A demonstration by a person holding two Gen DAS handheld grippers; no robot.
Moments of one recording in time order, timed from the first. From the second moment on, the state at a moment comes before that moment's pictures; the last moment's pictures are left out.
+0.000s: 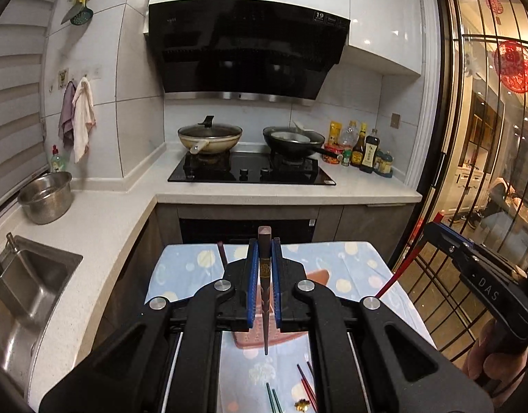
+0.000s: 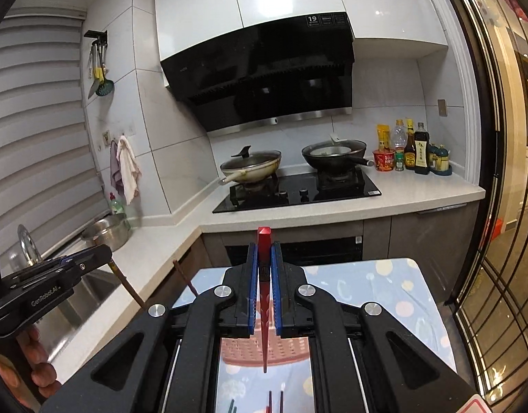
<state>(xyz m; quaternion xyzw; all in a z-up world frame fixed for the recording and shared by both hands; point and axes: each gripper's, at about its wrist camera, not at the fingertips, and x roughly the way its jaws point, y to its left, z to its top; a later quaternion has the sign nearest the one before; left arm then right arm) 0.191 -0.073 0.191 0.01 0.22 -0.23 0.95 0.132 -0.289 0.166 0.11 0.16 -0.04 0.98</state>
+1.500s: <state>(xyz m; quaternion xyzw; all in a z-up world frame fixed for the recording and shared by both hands) 0.147 -0.063 0.100 0.05 0.30 -0.17 0.94 0.059 -0.257 0.064 0.08 0.27 -0.05 0.96</state>
